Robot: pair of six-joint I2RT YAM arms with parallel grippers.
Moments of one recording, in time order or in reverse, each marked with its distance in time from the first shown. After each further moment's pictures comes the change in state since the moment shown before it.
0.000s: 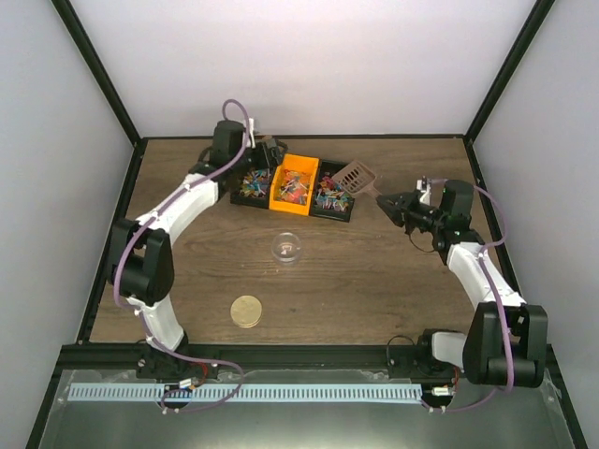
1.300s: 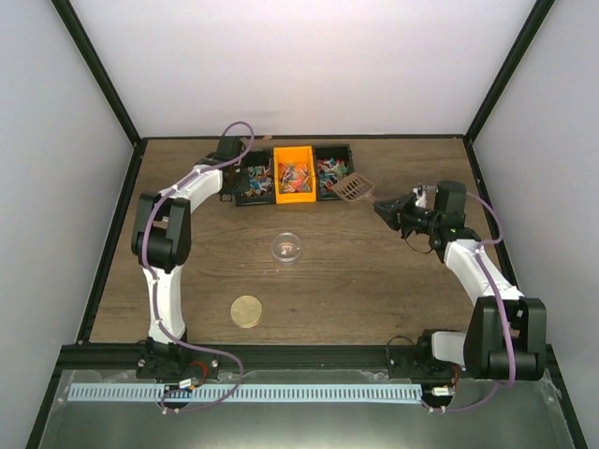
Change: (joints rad) left arm 0.129 0.341 0.240 -0.473 -0.451 0.269; right arm 0.033 0.035 0.030 -0.087 0.058 0.084
